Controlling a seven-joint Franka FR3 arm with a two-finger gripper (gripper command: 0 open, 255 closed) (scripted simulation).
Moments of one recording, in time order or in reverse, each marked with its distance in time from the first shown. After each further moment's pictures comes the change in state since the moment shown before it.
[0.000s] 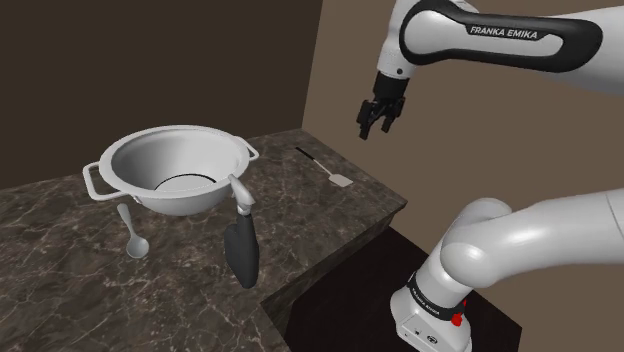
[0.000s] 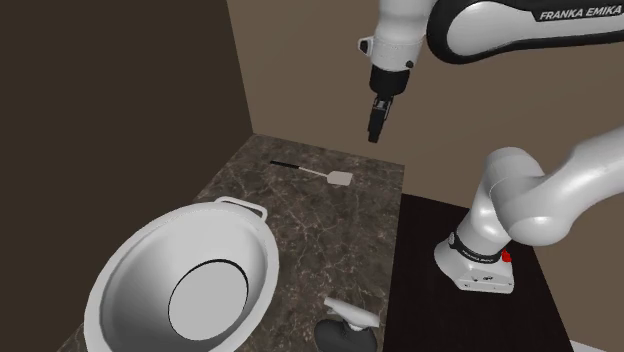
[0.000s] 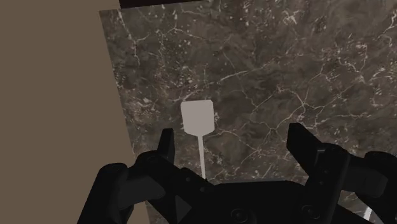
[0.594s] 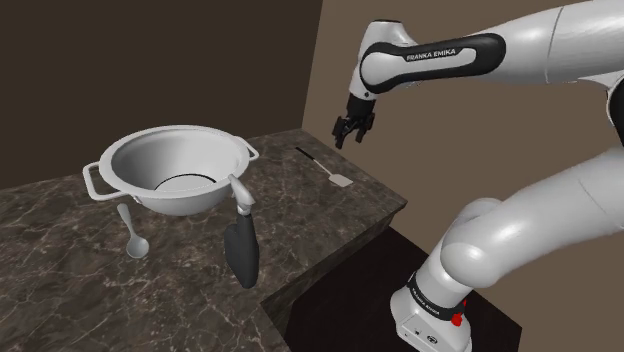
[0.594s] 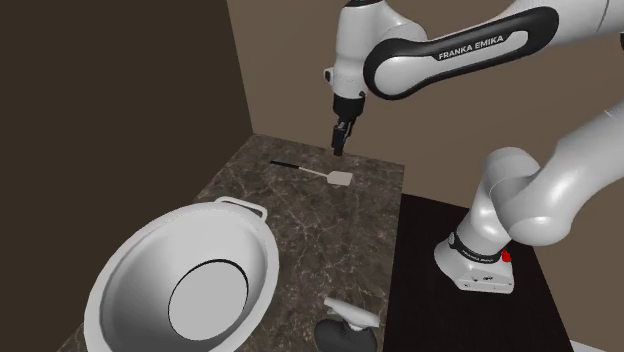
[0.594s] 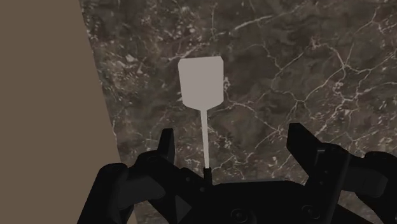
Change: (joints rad) arm 0.010 0.269 -0.081 -0.012 0.006 0.312 -0.065
